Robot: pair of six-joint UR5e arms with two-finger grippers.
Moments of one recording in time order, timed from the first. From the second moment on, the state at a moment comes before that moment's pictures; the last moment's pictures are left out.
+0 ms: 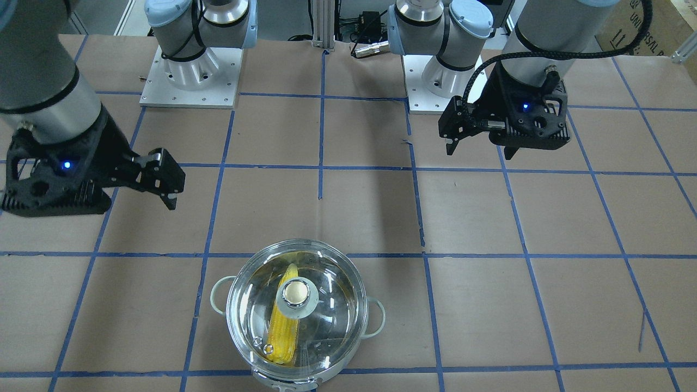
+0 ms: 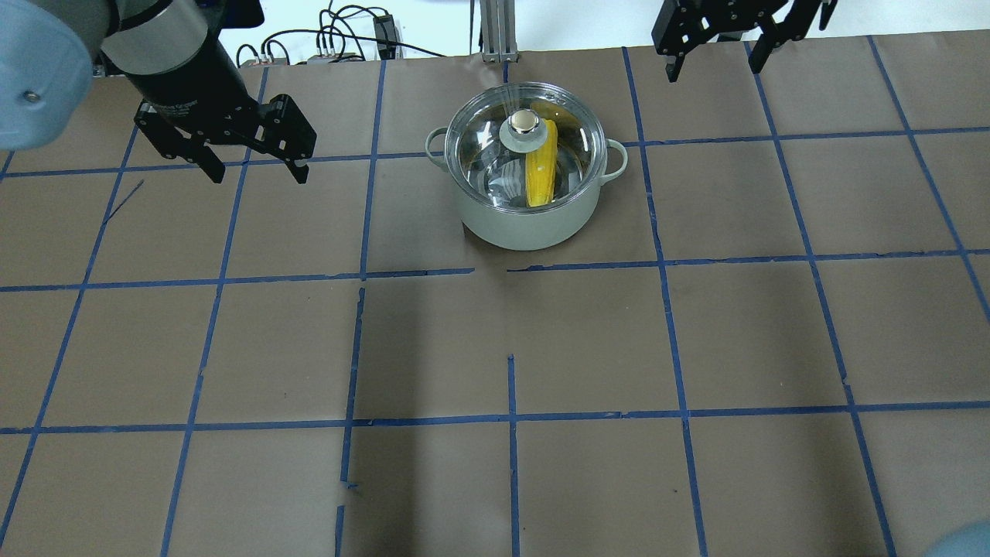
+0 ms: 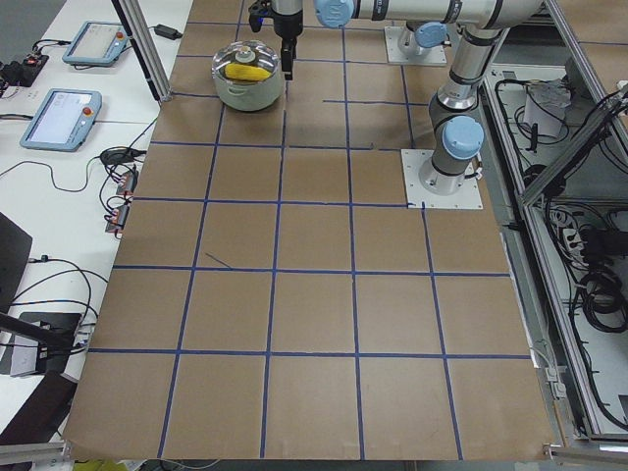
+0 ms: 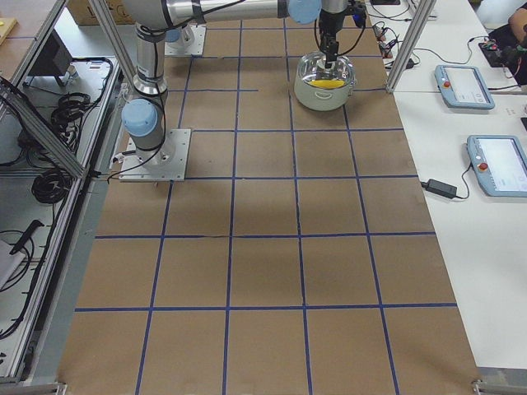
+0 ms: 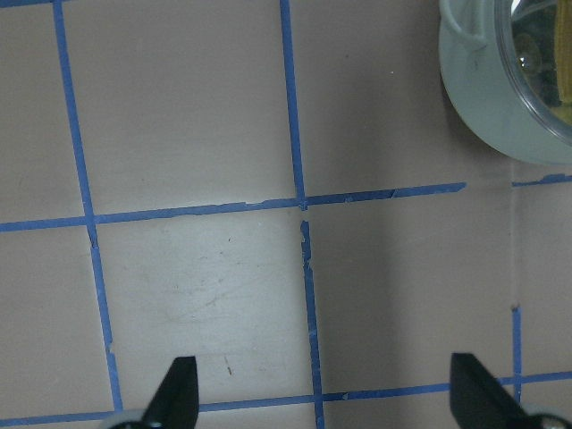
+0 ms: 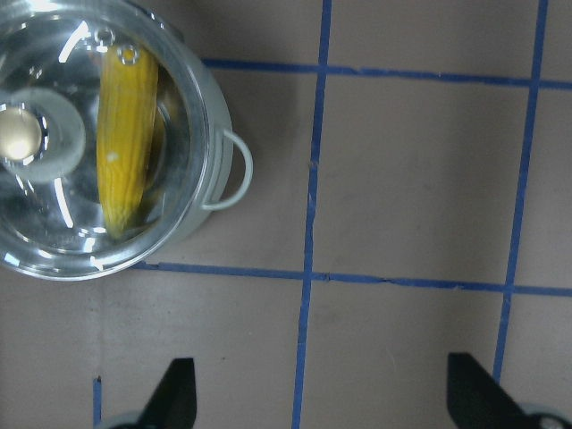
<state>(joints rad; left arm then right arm) -1.55 -1.62 -1.50 -1.60 1.57 0.08 1.57 -1.35 1.27 -1.53 -1.56 -0.08</state>
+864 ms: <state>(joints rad) -1.55 -1.62 -1.51 -1.60 1.57 0.08 1.57 -1.62 1.53 -1.47 -1.55 -0.08</state>
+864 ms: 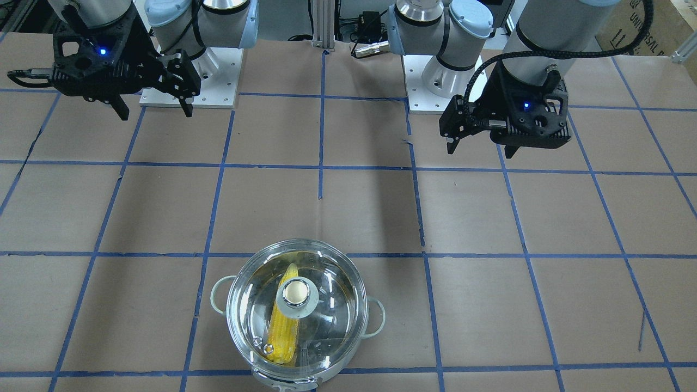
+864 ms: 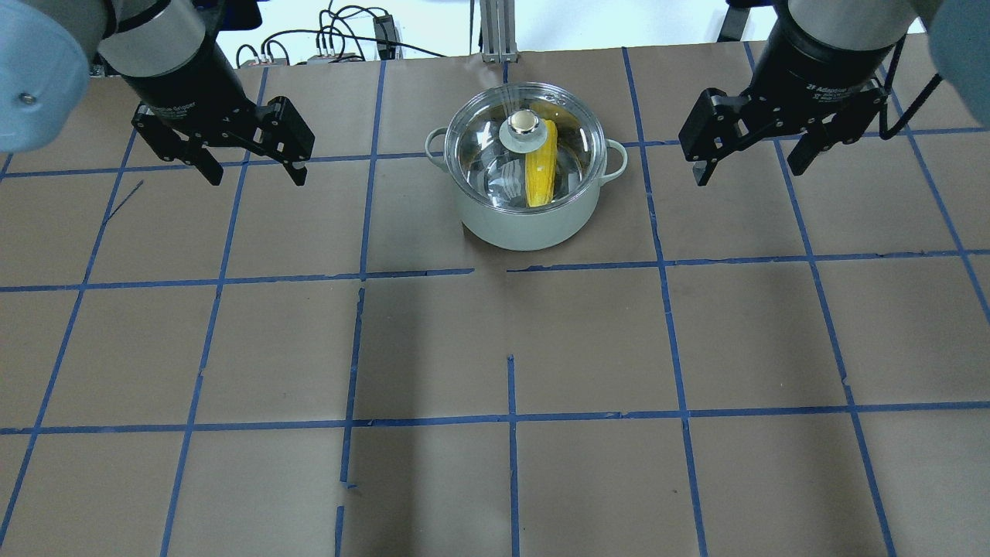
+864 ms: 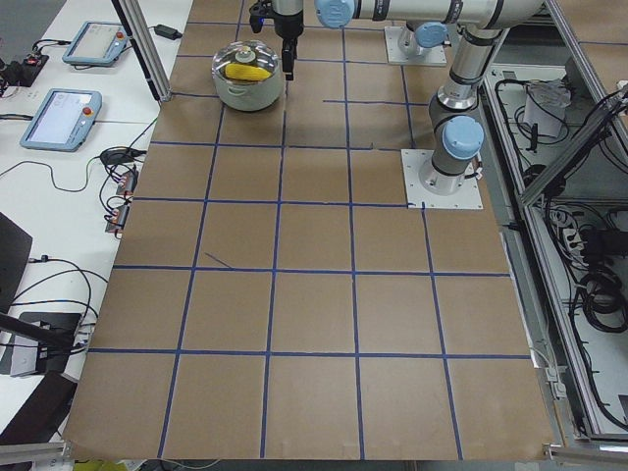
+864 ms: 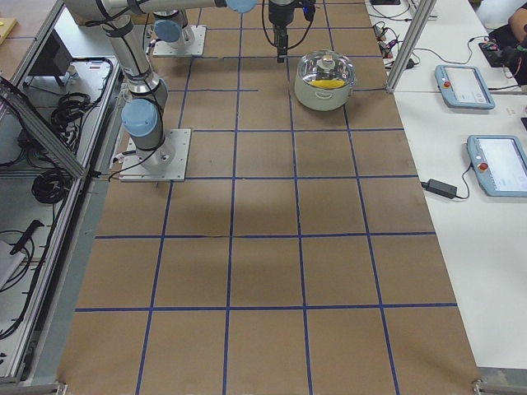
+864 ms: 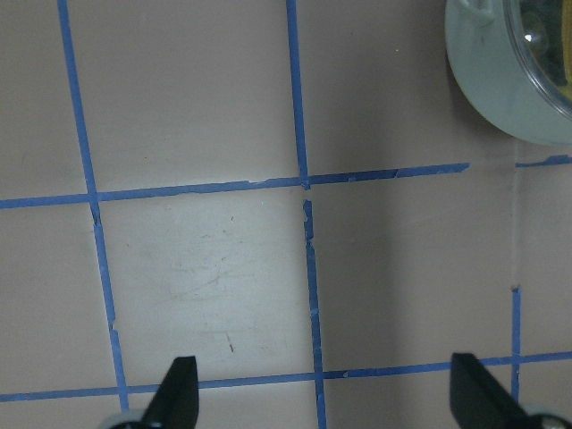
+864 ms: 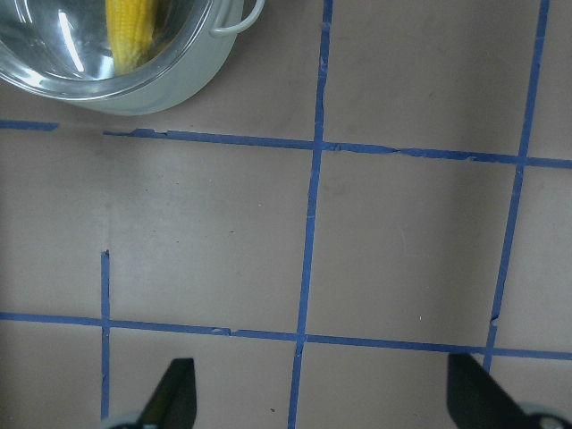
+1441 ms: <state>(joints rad) -1.55 -1.62 -1.51 -1.60 1.57 0.08 1.57 -1.62 1.54 -1.47 -1.57 -0.08</state>
